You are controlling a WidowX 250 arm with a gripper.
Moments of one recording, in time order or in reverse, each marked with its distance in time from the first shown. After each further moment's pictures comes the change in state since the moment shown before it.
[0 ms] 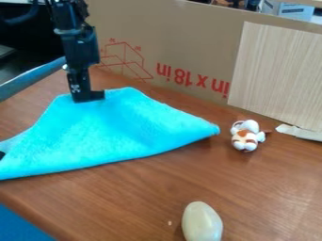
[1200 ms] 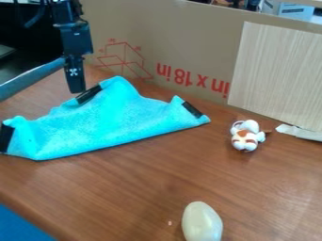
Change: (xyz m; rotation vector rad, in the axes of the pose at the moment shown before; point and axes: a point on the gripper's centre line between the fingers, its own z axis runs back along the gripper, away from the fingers) arm -0.012 0.058 -0.015 -0.129 0.002 0.096
